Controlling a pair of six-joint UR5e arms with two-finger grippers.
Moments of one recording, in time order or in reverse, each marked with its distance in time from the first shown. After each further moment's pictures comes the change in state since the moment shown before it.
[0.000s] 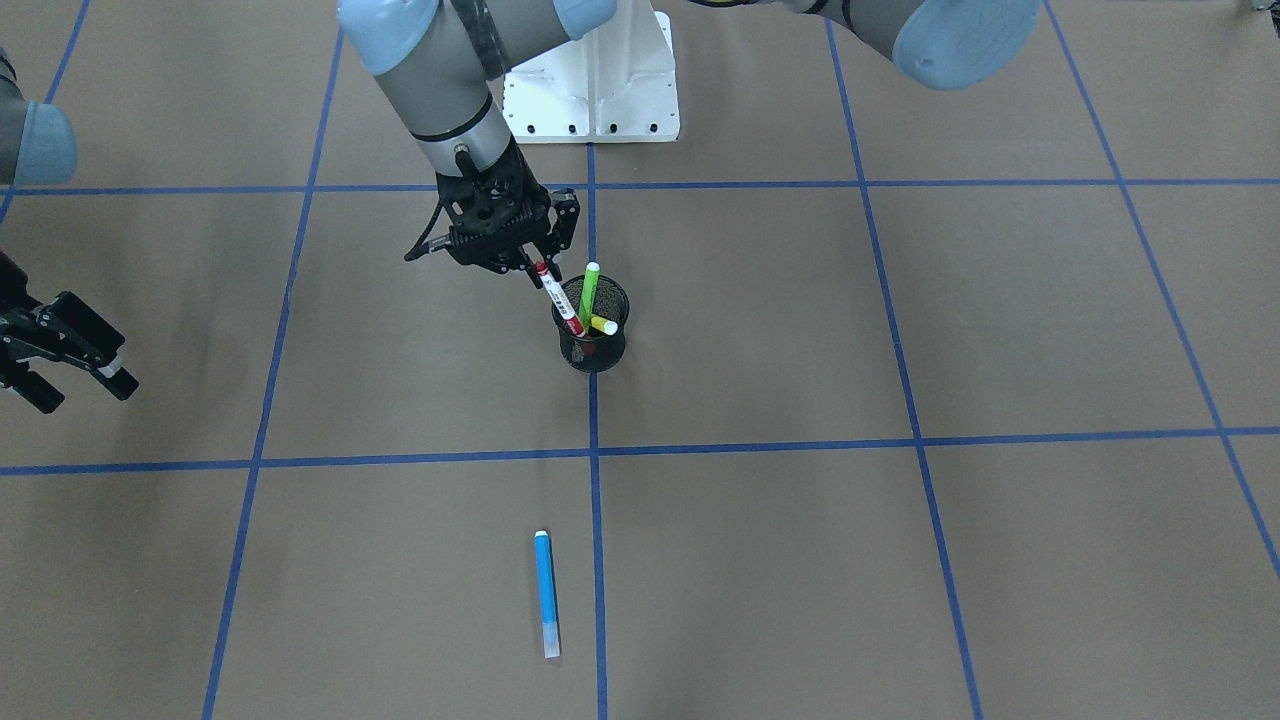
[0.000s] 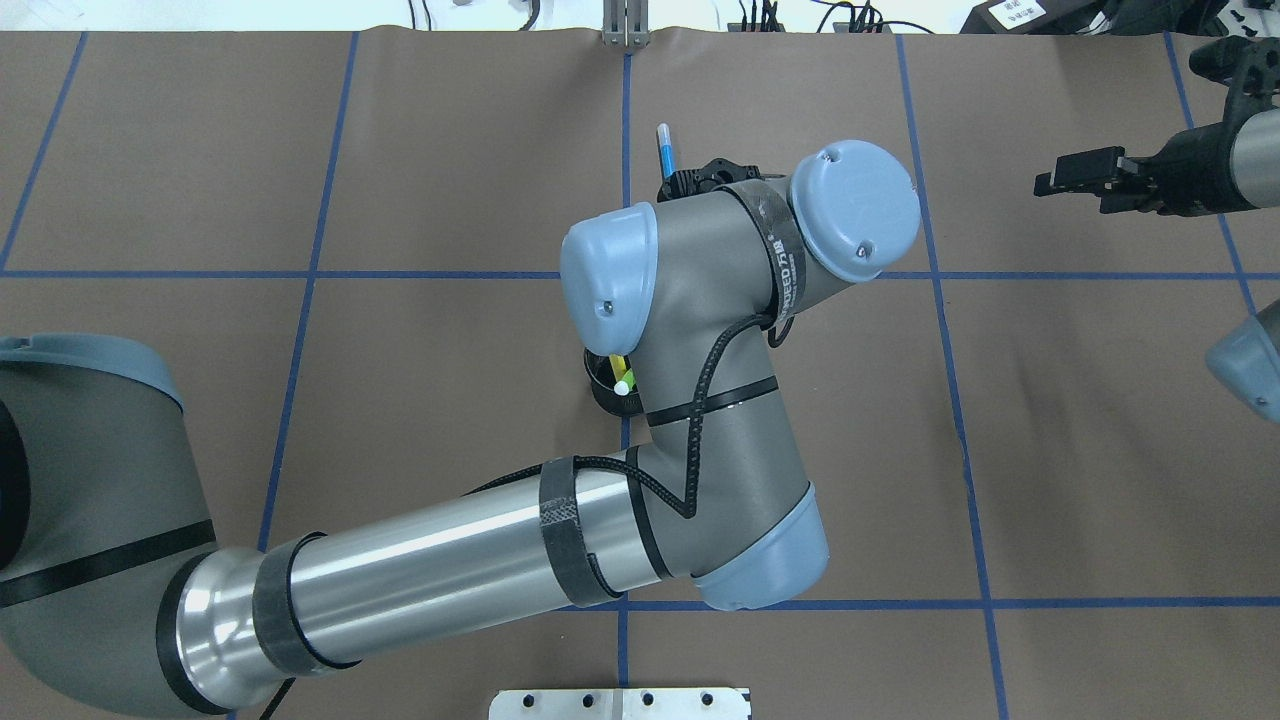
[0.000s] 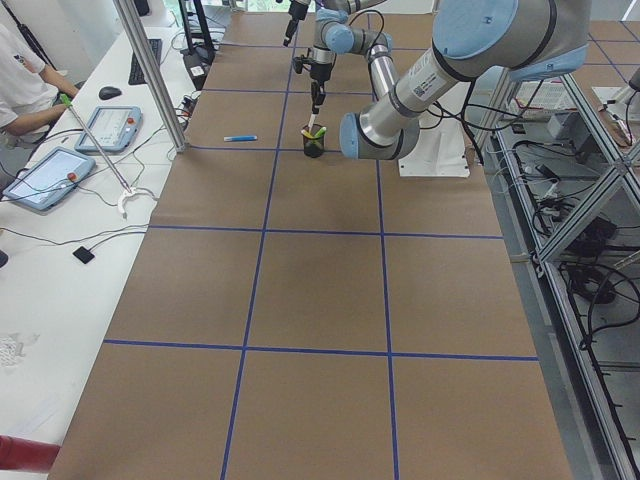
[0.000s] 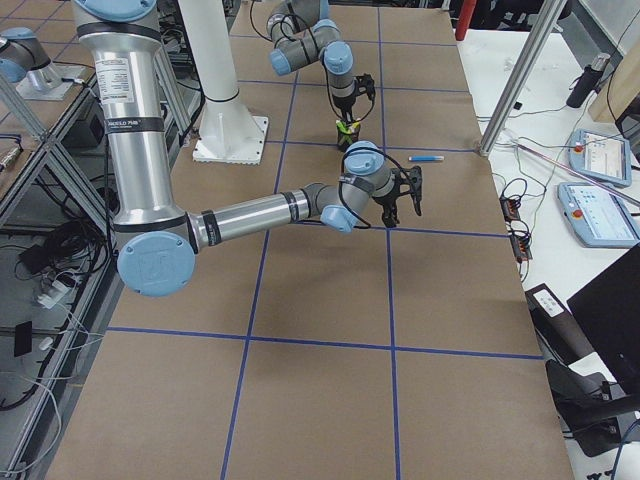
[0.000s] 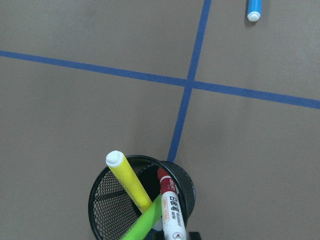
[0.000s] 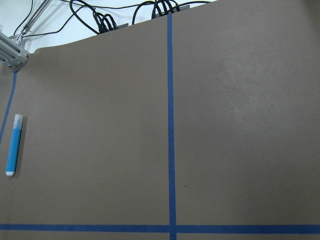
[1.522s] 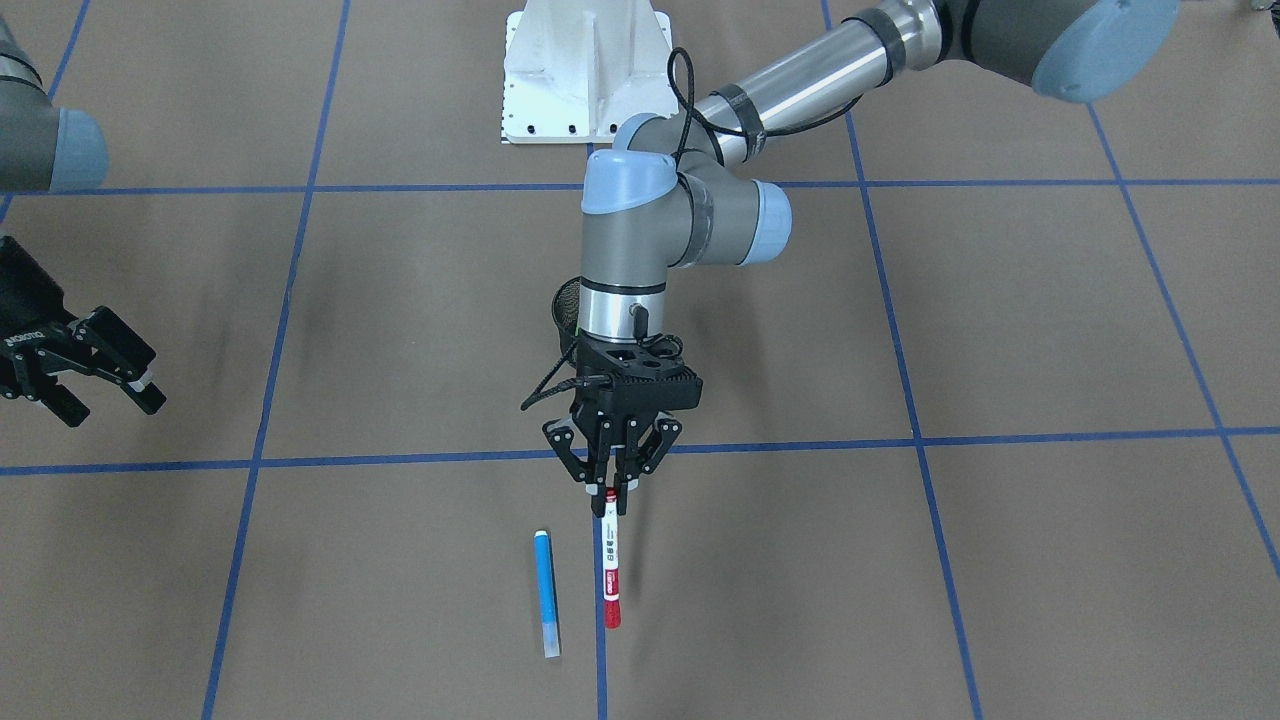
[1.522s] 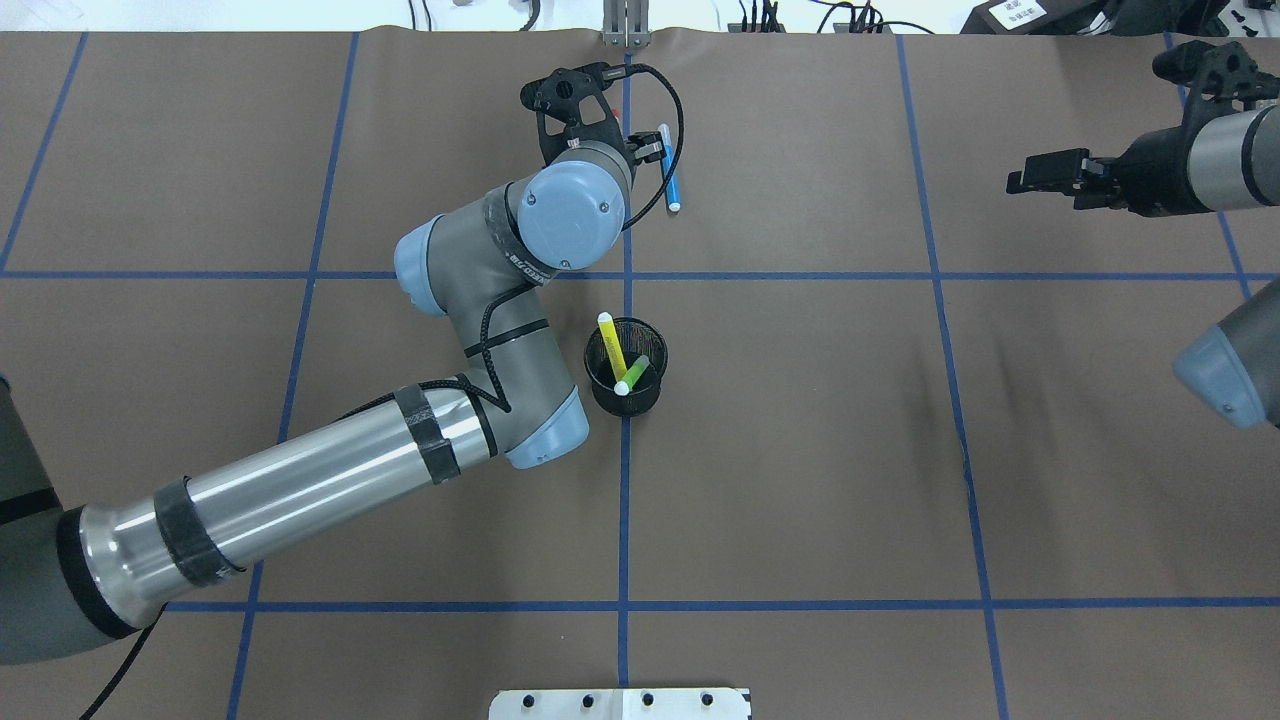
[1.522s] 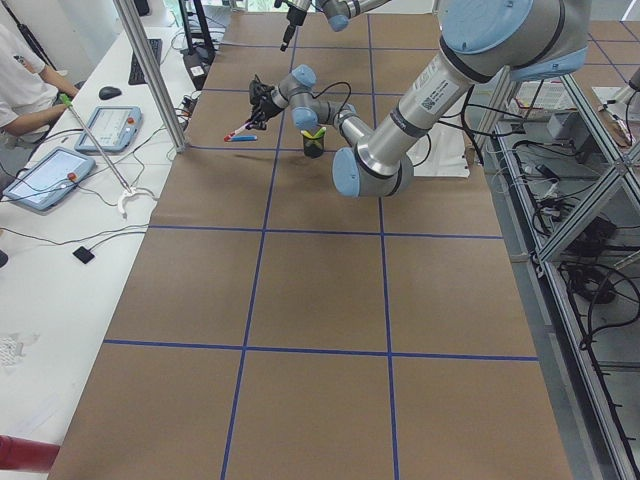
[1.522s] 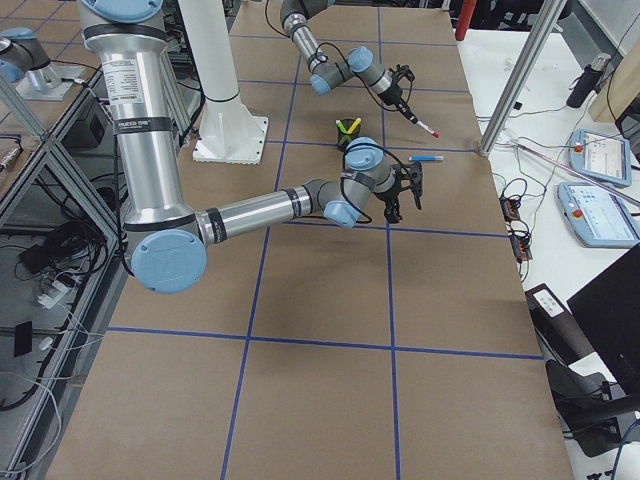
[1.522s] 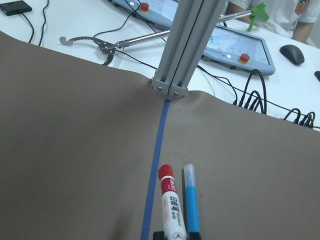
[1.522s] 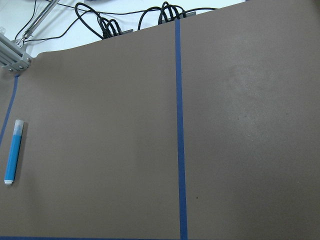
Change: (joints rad) left arm -0.129 0.238 0.320 -1.118 0.433 0.040; right arm -0.048 0.028 -0.012 0.002 -0.081 0.017
